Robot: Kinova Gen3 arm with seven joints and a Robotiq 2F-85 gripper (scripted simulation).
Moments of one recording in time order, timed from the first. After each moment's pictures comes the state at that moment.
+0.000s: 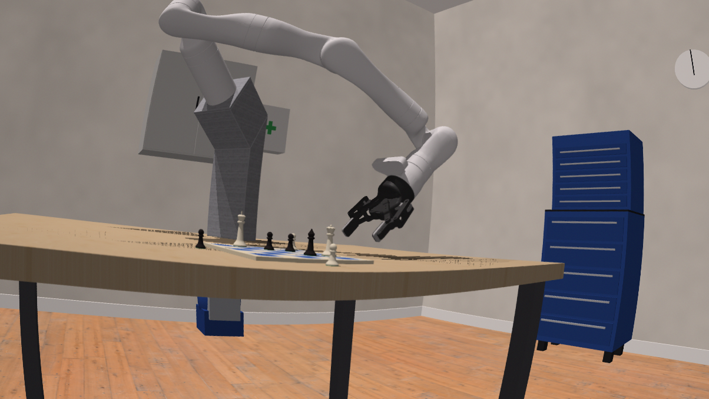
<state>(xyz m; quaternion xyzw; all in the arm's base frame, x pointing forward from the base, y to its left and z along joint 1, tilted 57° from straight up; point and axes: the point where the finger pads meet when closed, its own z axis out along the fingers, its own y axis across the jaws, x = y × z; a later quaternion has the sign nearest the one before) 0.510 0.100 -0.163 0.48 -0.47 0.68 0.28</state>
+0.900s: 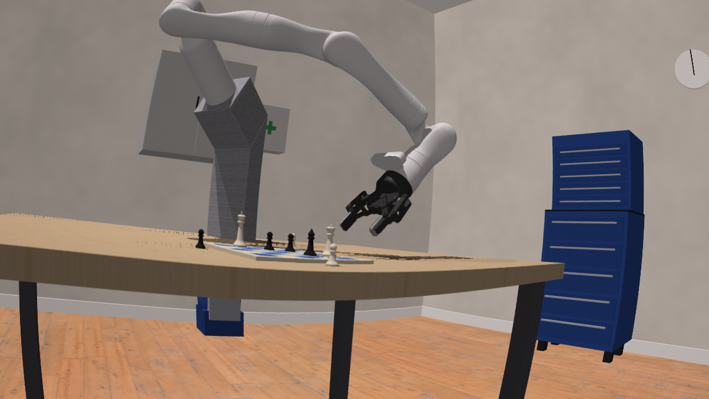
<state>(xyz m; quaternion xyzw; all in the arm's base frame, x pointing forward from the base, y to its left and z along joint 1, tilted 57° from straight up) 0.498 0.102 -0.158 0.48 -0.47 0.68 0.28</state>
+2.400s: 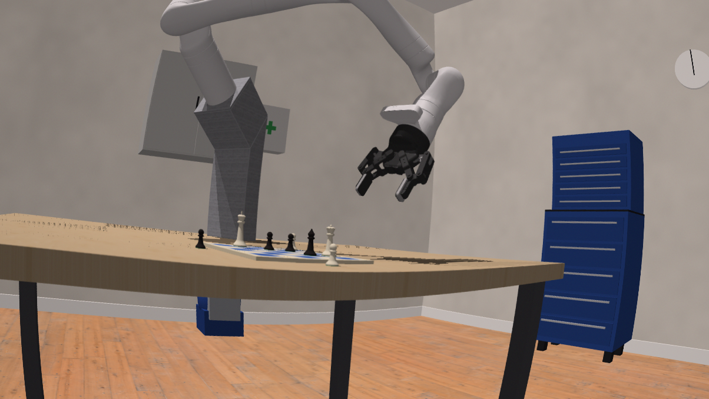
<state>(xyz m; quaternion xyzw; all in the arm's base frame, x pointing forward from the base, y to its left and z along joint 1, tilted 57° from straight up) 0.543 0.152 -0.045 0.58 -0.45 0.63 0.27</state>
